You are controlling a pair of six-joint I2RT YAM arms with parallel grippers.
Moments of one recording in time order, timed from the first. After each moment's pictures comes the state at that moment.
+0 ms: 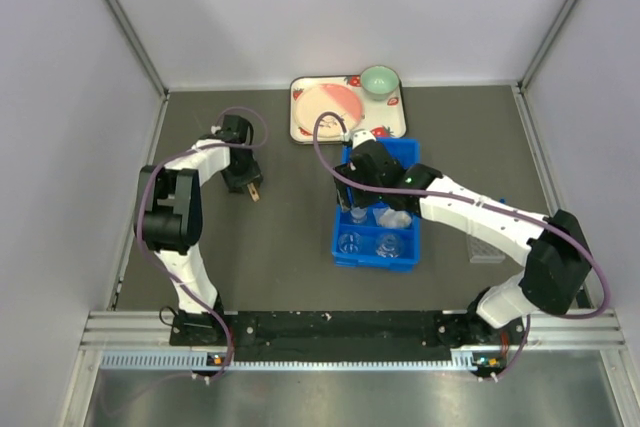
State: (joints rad) left arm -0.12 1.87 1.25 -0.58 -0.09 -0.52; right arm 0.85 1.48 1.19 -0.50 0.17 0.39
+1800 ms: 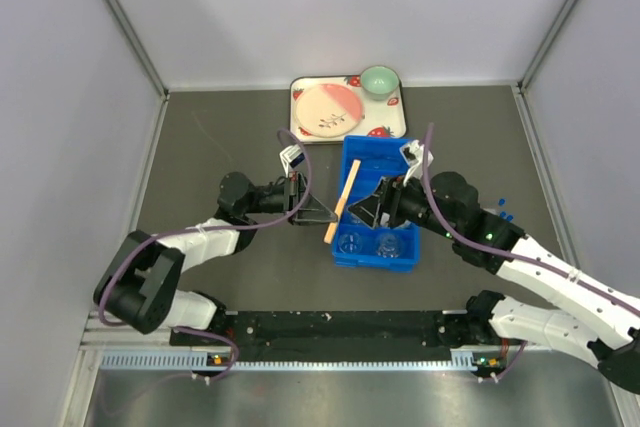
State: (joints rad) left arm -0.47 1.35 0.51 1.09 1.14 -1.48; right arm 0.86 0.88 0.80 -0.19 -0.06 0.62
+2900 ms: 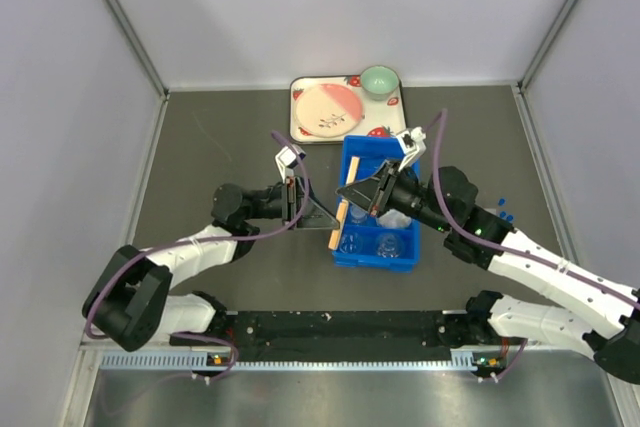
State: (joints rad) left arm -0.55 1.28 0.49 1.26 1.07 -1.51; right arm 0.88 0.95 0.82 0.09 -0.11 0.78
